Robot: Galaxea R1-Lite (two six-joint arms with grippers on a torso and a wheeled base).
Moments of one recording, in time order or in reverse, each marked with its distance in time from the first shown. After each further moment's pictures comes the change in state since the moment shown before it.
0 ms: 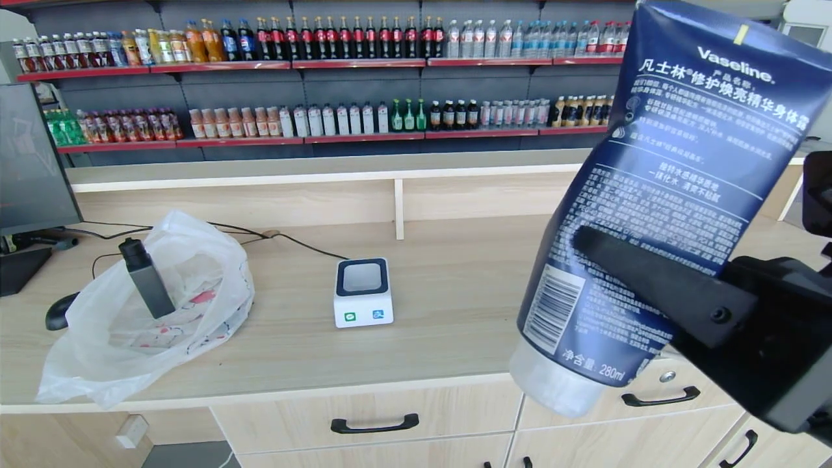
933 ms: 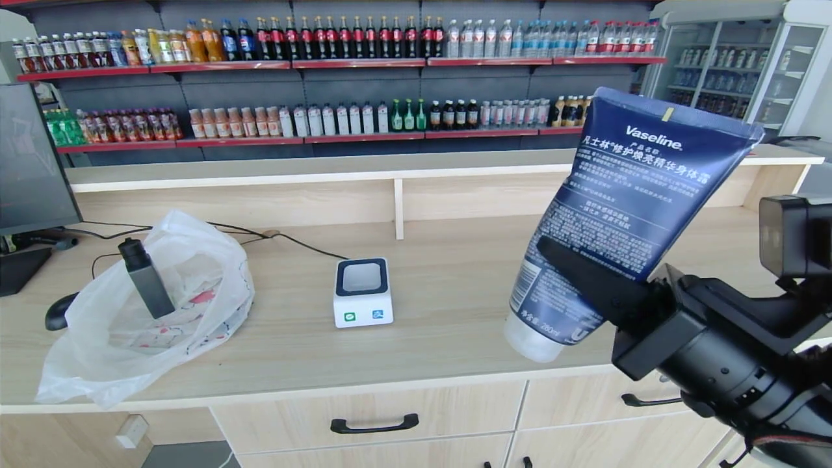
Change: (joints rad) left arm 0.000 0.000 0.000 0.000 0.000 0.000; right arm -0.006 0.076 0.068 0.001 -0.368 -0.260
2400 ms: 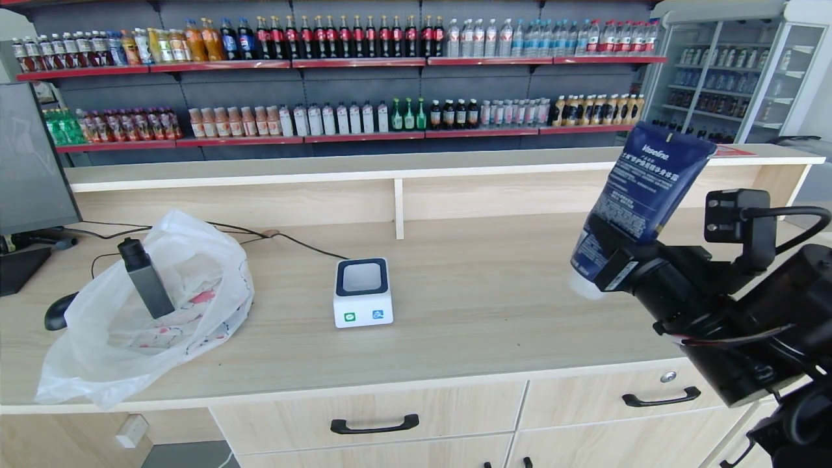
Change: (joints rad) left arm 0.000 0.000 0.000 0.000 0.000 0.000; right arm -0.278 0.165 -0.068 -0.001 -0.344 -0.244
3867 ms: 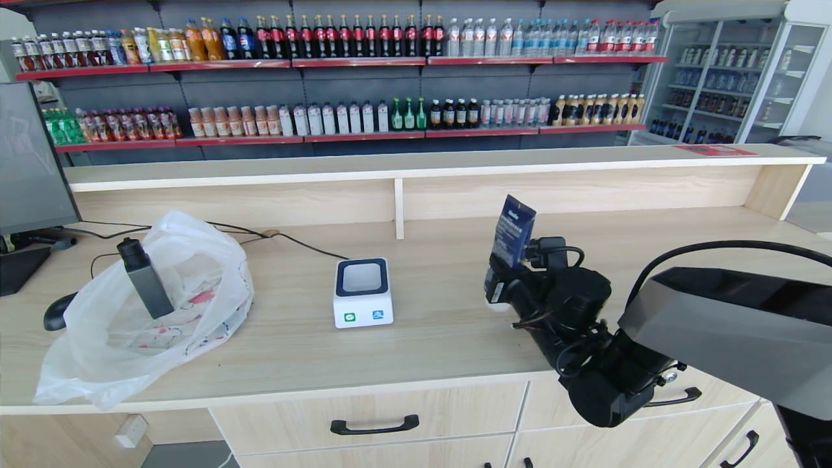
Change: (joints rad) left arm 0.001 0.000 0.001 -0.002 0.000 -0.007; right arm 0.002 0.627 -0.491 0.002 0.008 0.013
